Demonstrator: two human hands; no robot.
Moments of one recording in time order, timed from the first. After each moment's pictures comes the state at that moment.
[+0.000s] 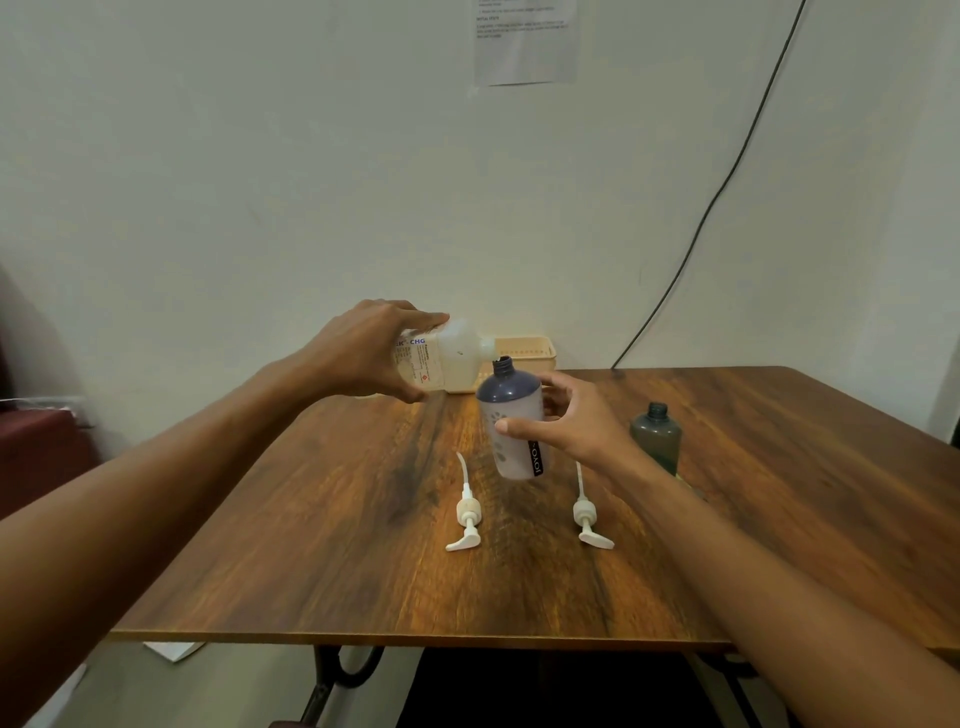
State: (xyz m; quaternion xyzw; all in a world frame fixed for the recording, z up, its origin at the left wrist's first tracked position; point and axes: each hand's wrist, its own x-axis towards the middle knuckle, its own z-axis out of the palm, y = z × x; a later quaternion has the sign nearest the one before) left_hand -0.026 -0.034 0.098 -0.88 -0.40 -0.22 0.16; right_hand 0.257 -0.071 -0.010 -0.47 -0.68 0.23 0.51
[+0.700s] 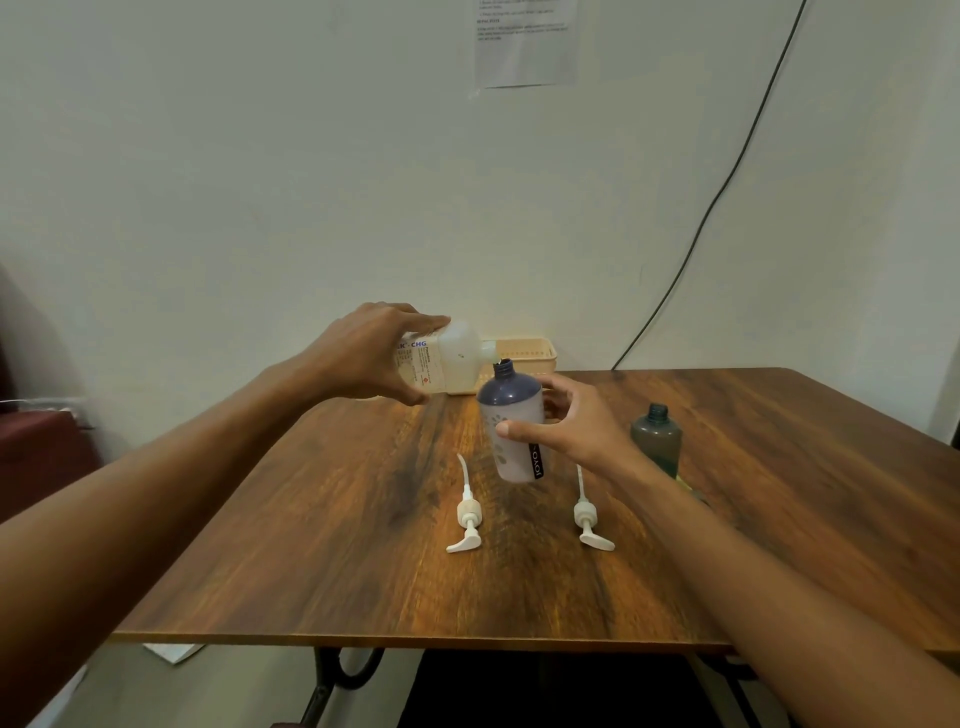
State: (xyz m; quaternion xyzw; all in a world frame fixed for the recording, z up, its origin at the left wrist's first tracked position) left_hand -0.025 -0.035 0.097 -0.88 -0.40 -0.21 0.15; right_hand 0.257 -0.072 -0.011 -0.47 -0.68 0.24 0.51
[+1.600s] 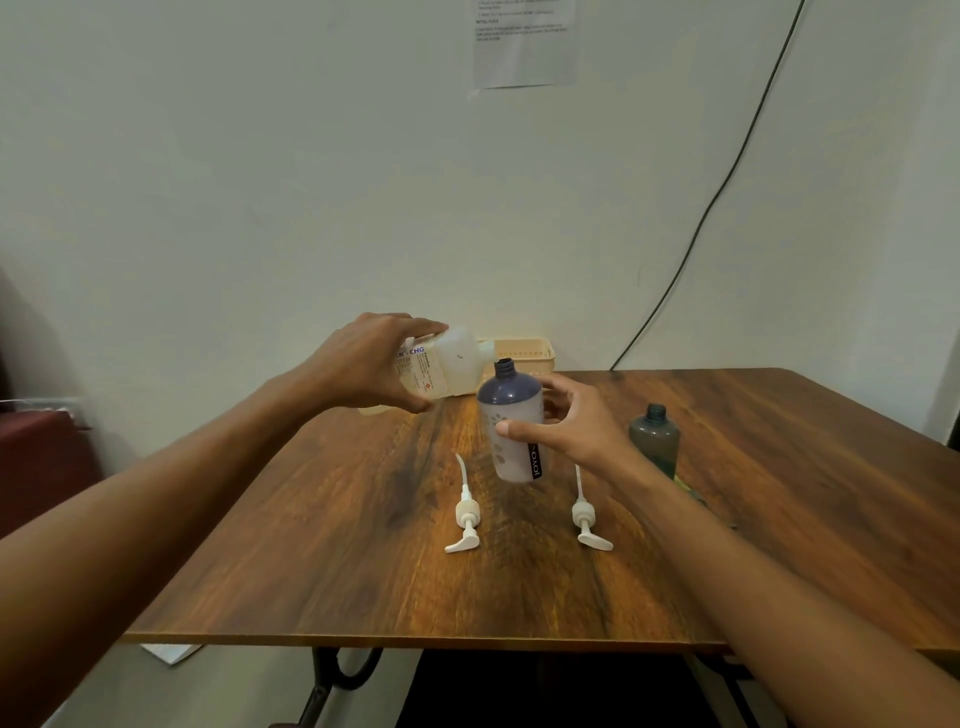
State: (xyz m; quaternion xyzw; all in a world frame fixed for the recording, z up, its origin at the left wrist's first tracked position) left_hand -0.024 -0.036 0.085 -0.88 -0.40 -0.24 0.12; right_hand 0.255 -0.077 -0.009 -0.48 -0.67 0.24 0.51
